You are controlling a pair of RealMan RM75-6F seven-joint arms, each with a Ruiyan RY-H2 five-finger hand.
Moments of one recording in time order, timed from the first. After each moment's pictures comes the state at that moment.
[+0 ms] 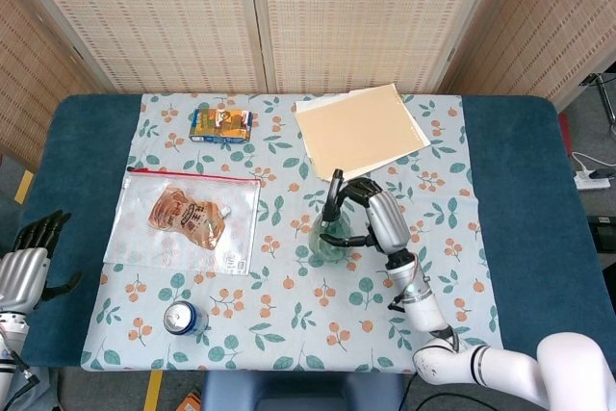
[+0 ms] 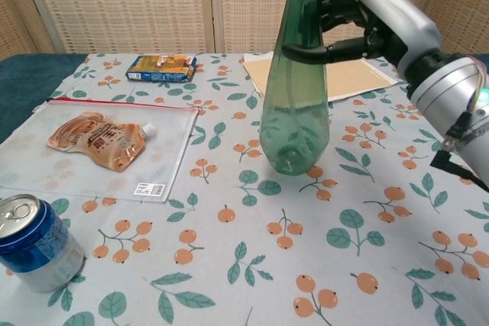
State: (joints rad) left arm -0.21 -1.10 -0.09 -1.59 1.34 1.30 -0.06; right arm 0.69 -1.78 0.18 -1.26 -1.41 1.41 0.34
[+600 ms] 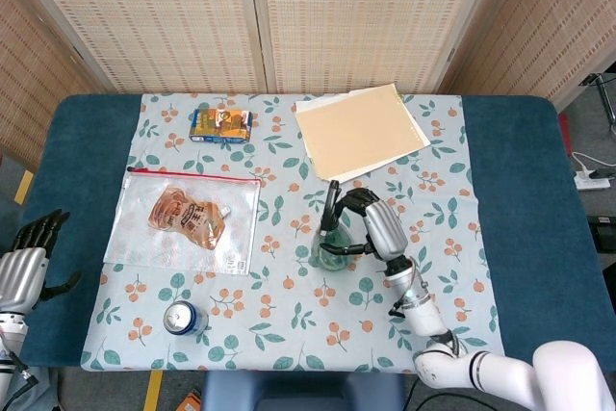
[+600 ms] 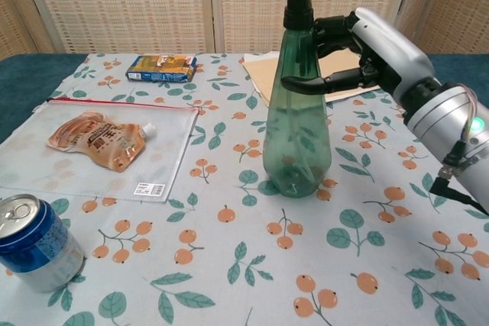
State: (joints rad) left arm -0.21 -1.10 -0.09 -1.58 1.35 1.30 -0.07; right arm 0.64 -1.82 0.18 -1.19 -1.45 1.37 0.36
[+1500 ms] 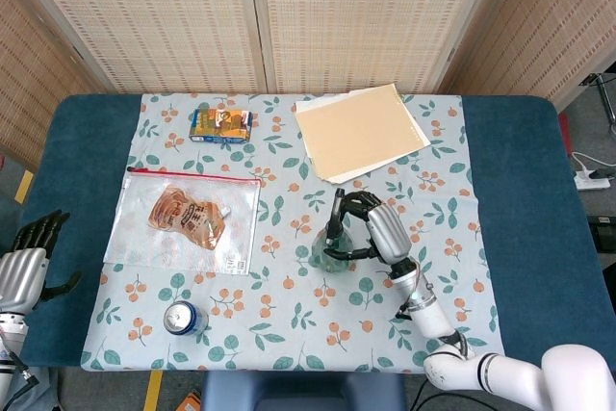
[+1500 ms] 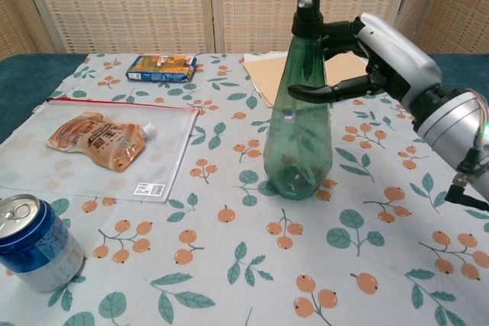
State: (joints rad) left arm -0.21 -1.10 -0.09 -1.59 1.35 1.30 -0.07; right arm 0.62 -1.79 0.17 -1.19 -1.51 1.34 0.38
